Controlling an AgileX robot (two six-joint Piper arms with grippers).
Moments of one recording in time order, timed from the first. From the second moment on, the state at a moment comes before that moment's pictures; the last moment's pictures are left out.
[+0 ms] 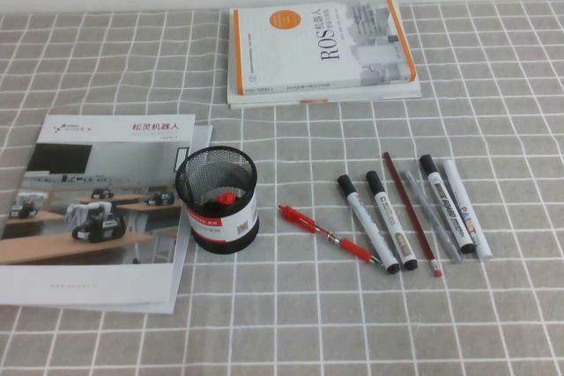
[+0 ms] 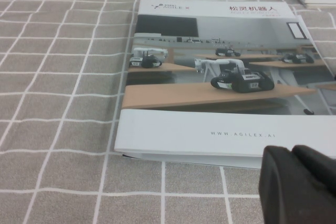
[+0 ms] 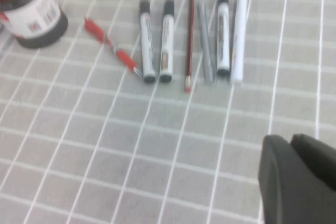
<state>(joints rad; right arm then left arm) 0.35 0.36 -0.60 0.04 0.92 0.18 -0.05 -0.01 0.03 -0.06 0.38 0.07</state>
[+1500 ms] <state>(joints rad) 0.02 -0.01 0.03 0.04 0.39 0.08 -0.05 -0.01 0.03 -0.06 0.38 0.07</state>
